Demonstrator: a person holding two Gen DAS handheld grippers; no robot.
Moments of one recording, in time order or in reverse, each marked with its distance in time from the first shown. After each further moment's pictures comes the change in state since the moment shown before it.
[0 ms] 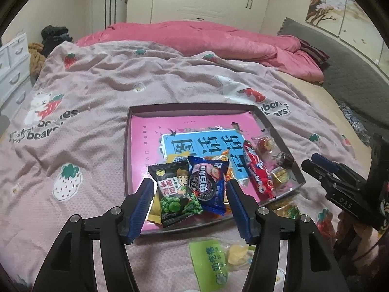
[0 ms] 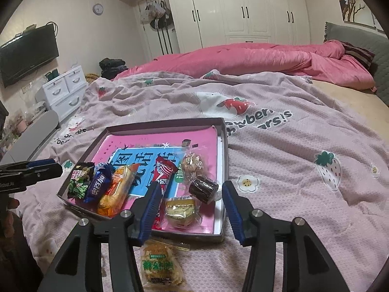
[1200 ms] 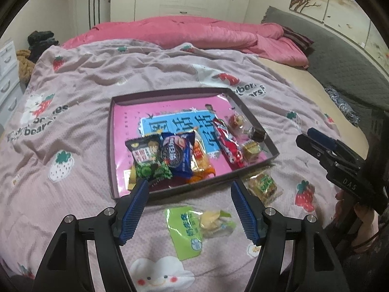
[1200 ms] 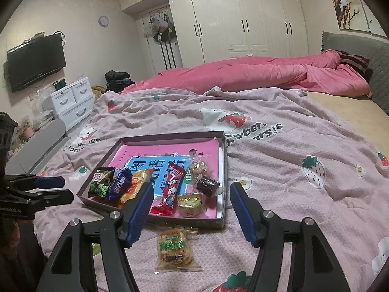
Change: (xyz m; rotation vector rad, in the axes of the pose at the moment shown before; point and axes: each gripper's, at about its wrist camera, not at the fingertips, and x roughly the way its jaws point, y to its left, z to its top) left arm -0.030 -0.032 -0.030 0.071 0.054 -0.052; right arm -0.056 0.009 -0.011 -0.007 -0.078 0.014
